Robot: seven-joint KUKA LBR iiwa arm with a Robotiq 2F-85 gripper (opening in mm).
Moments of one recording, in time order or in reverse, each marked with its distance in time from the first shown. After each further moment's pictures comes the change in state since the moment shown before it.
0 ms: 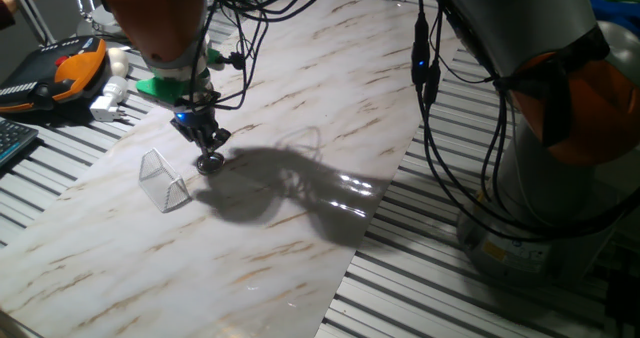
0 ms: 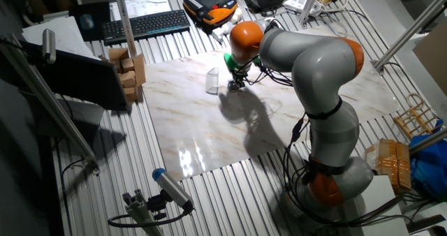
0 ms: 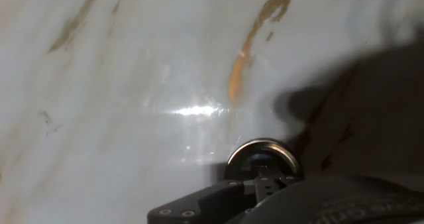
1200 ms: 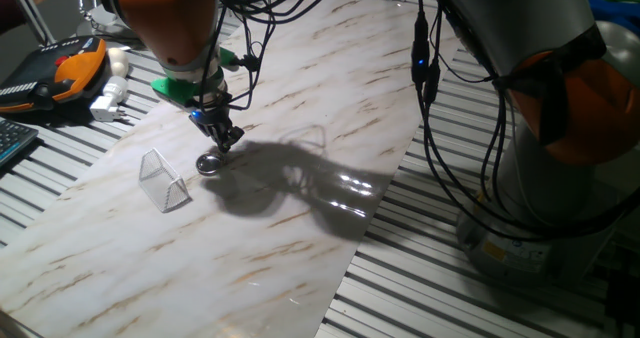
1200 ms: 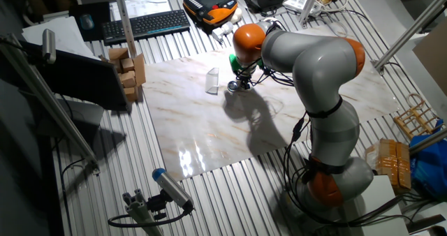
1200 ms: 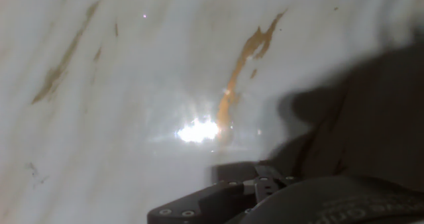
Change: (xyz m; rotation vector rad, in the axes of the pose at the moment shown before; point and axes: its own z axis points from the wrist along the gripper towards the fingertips) arm -0.026 -0.010 0.012 0.030 -0.049 0.098
